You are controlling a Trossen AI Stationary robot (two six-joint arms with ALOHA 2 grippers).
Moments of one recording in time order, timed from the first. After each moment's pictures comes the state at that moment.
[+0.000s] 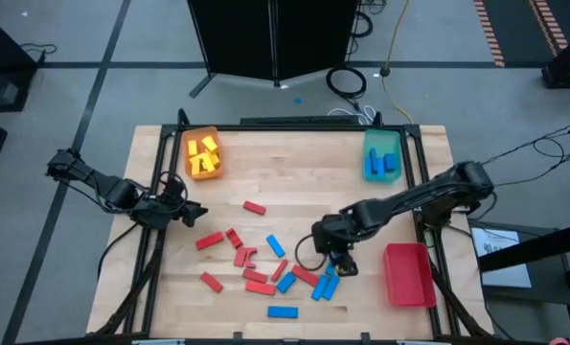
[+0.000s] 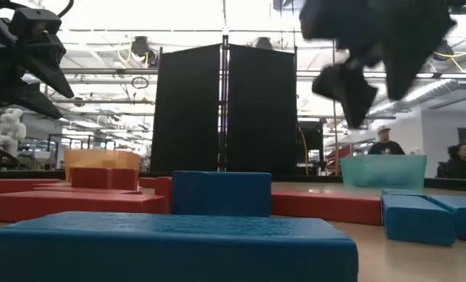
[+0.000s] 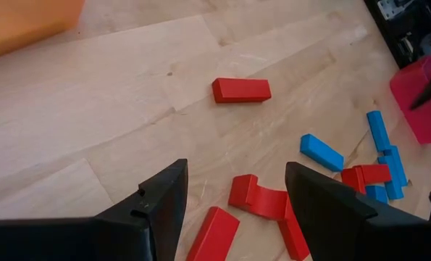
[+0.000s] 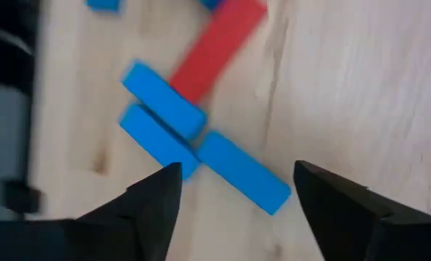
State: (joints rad) left arm -0.48 0.49 0.46 -0.87 -0.53 -1.41; right arm 0.27 1.66 1.15 -0.72 -0.23 0.19
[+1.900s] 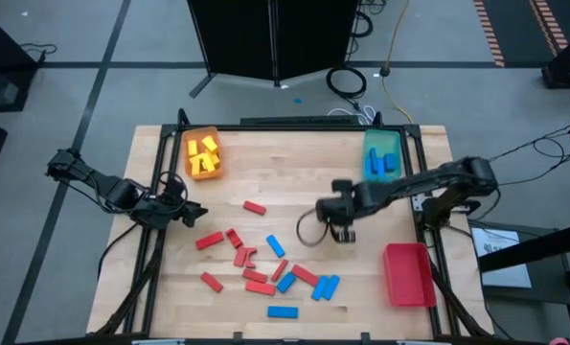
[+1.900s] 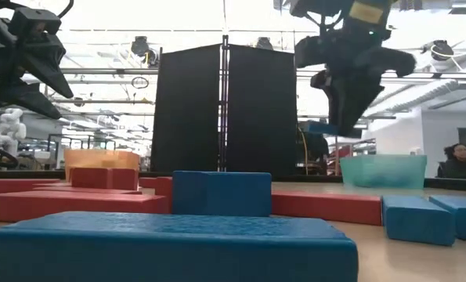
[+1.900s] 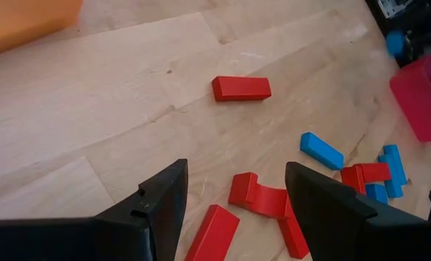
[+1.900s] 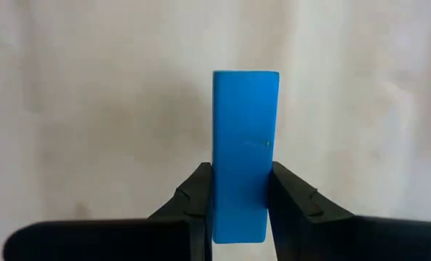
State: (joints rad) left arm -0.48 0.49 0.46 -0.87 -0.52 -1.41; right arm 0.11 1.60 1.15 -0.92 0.20 0.09
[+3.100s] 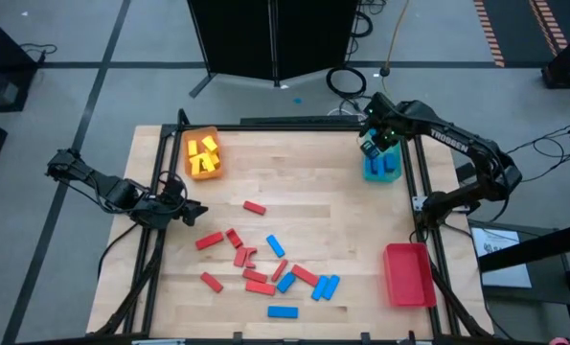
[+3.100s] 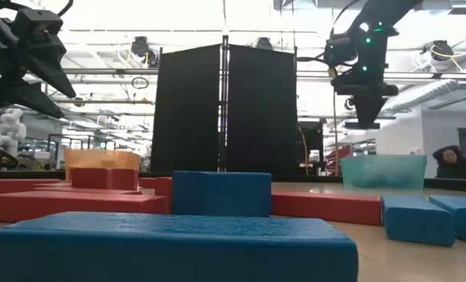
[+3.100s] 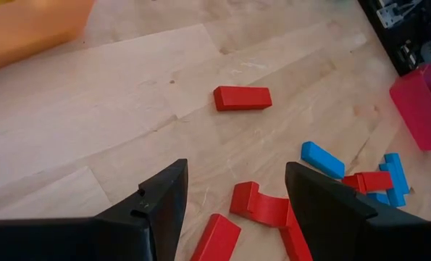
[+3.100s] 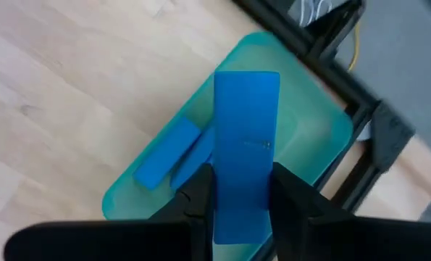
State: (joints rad) left arm -0.48 0.49 0.46 -0.87 -0.55 -1.41; right arm -0.82 1.38 1.14 -1.08 0.21 0.11
